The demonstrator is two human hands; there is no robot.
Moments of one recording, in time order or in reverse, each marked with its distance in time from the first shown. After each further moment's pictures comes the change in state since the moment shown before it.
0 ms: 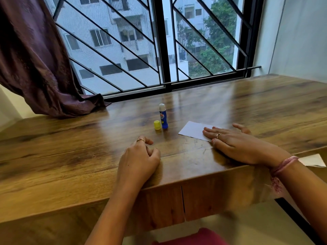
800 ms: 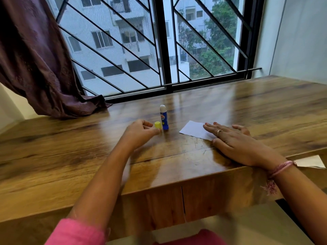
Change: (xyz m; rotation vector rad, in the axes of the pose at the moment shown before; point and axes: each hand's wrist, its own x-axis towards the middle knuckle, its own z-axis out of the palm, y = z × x) left_hand 0.072 0.002 -0.013 -0.267 -0.232 -0.078; right_hand -0.001 0.000 0.006 0.078 0.144 0.003
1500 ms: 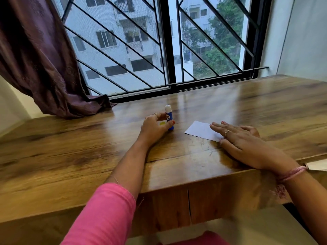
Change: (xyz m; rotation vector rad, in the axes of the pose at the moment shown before) left_hand 0.041 -0.009 0.033 -0.112 0.125 0.192; right_hand -0.002 0.002 0.001 -0.006 0.030 -0.007
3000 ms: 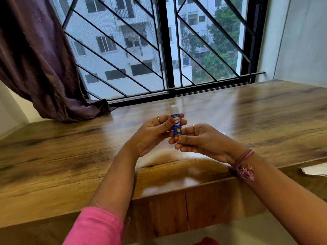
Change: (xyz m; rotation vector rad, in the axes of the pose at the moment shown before) left_hand -0.031 0.035 -0.025 -0.807 -0.540 0.064; right_hand 0.051 -0.069 -0.003 1.498 -0.274 -0.029
